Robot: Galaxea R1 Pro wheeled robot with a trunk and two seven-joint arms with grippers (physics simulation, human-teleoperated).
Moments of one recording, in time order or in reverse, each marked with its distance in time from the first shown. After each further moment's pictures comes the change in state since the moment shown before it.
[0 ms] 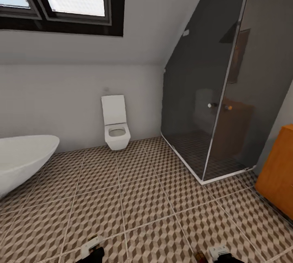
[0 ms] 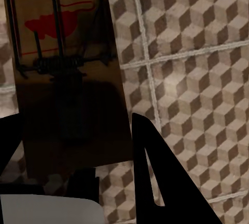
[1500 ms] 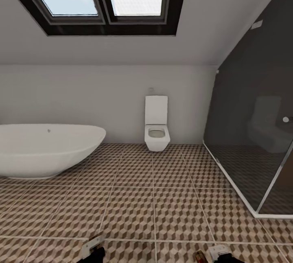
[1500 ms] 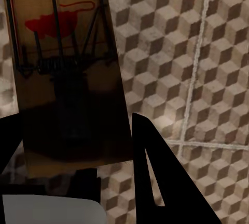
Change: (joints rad) left arm 0.000 -0.005 -0.003 0.000 0.000 0.001 0.001; right arm 0.000 0.000 -0.002 0.000 -0.003 -0.002 0.004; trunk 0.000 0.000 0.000
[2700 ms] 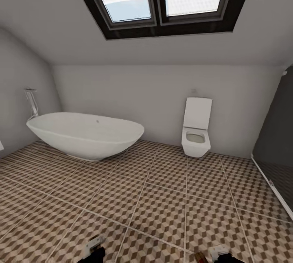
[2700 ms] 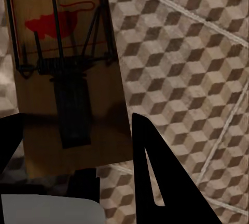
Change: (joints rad) left arm 0.000 -0.002 0.000 0.000 0.000 0.000 0.000; right arm 0.000 0.001 0.000 0.000 0.002 0.002 -0.003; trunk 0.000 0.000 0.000
